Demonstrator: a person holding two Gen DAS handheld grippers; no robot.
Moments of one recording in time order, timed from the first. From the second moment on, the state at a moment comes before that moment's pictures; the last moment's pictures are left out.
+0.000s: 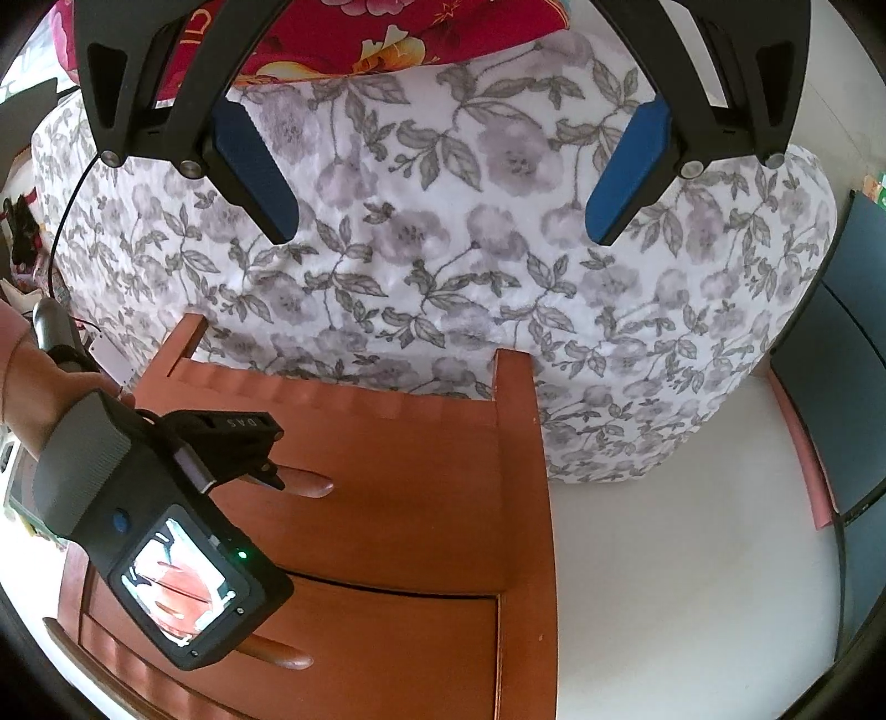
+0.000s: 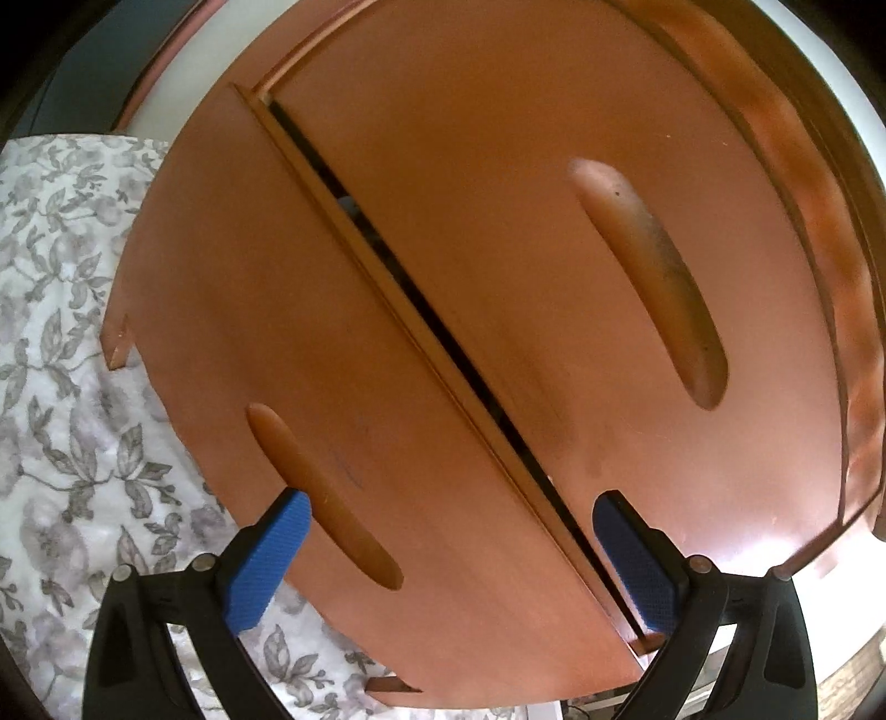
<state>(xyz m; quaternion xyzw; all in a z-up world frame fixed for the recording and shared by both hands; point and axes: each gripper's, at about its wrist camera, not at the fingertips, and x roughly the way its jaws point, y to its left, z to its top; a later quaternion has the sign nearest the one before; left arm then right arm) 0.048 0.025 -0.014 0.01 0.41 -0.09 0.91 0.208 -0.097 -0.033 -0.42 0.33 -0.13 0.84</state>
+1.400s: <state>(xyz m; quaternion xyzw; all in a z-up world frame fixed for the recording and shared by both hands) 0.052 0.025 -0.022 0.01 0.41 -0.10 0.91 0.163 -0.072 -0.017 -0.39 0.35 -0.12 0.84</state>
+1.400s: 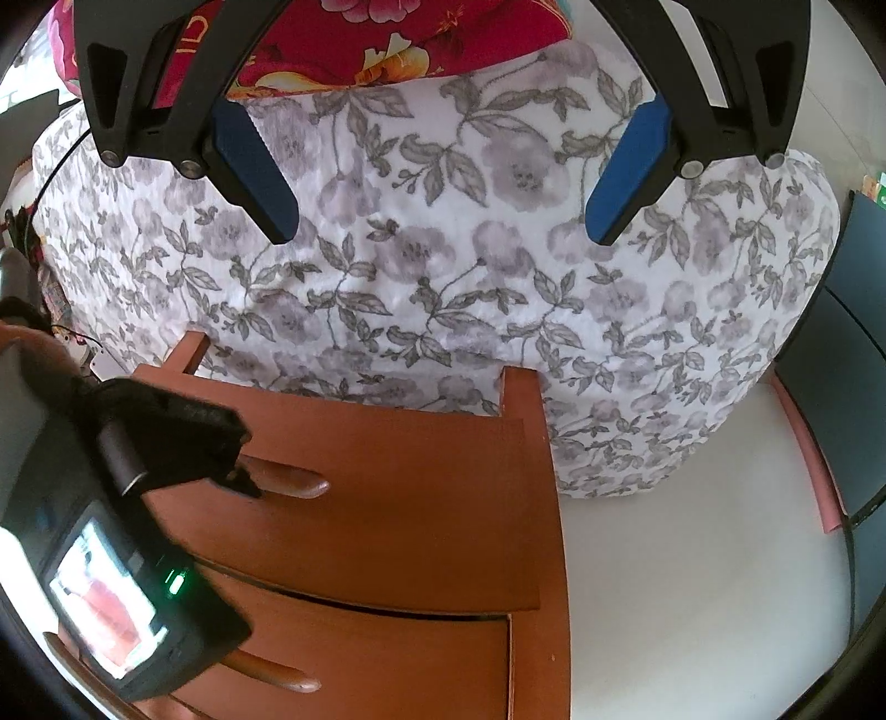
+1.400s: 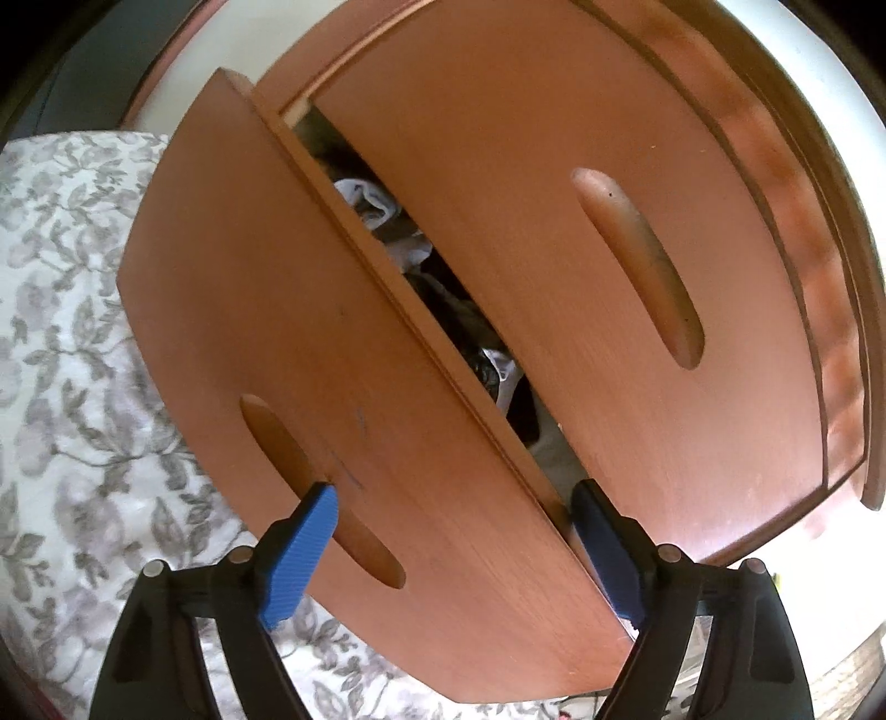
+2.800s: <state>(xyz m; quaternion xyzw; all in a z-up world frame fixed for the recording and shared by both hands) 0.041 0.023 -0.020 0.02 0.41 -0.10 0.90 0.123 -0.085 0.034 -0.27 0.45 0.00 0.85</state>
